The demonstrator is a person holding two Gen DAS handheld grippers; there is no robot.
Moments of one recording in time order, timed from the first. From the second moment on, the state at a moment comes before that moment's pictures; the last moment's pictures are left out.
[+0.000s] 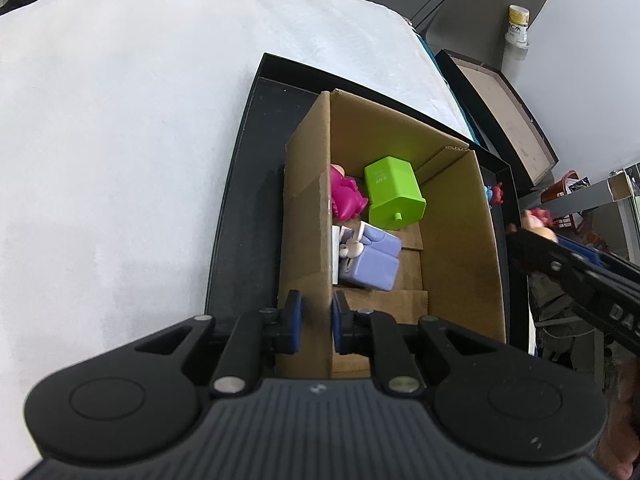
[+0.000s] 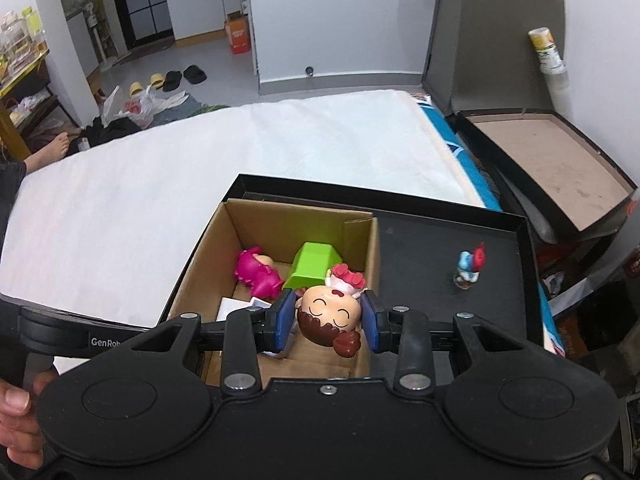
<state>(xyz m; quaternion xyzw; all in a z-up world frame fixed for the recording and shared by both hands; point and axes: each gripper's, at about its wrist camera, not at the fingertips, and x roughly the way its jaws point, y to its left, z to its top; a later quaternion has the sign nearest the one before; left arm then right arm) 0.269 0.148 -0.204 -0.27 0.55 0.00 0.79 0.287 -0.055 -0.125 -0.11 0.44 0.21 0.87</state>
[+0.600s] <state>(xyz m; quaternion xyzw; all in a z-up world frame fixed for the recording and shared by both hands) 0.271 0.148 -0.207 -0.27 0.55 -0.01 0.79 0.307 -0.044 -0.142 -0.11 0.47 0.20 0.85</state>
